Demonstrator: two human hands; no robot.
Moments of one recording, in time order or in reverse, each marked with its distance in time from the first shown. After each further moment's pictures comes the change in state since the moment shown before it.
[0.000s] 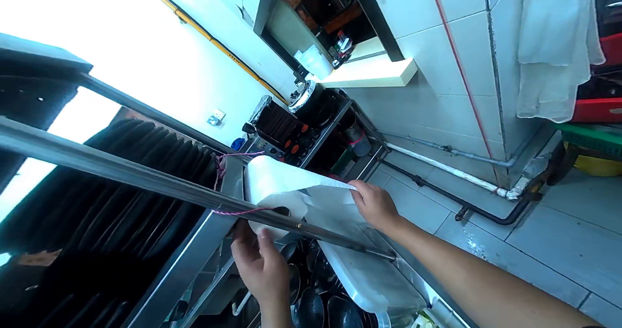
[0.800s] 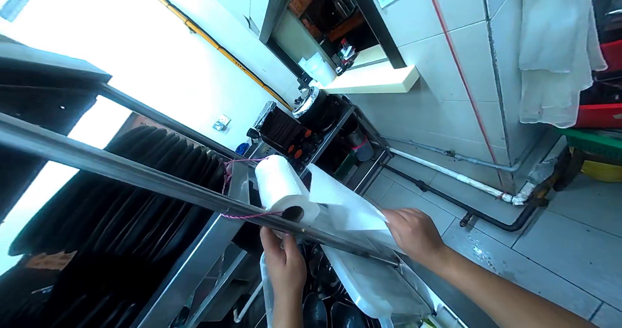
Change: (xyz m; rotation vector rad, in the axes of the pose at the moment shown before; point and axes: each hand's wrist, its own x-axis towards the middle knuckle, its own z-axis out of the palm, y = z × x) left_hand -0.007 -0.010 0.017 -0.053 -0.200 0.018; right_hand -0.067 0.022 -0.049 -0.296 0.139 -0.253
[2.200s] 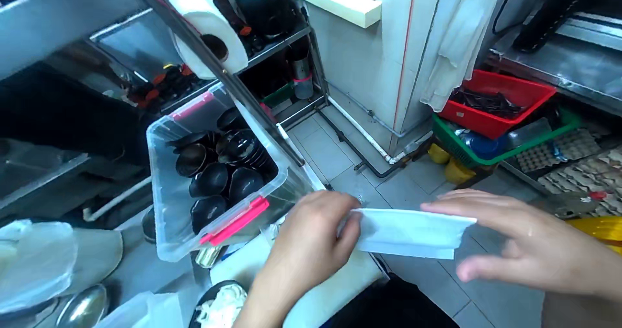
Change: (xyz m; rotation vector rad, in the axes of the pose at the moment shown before) left_hand -0.213 0.212 -0.011 -0.063 -0.675 0.220; right_hand -0.065 -0.049 -0.400 0.209 -0.871 -0.152
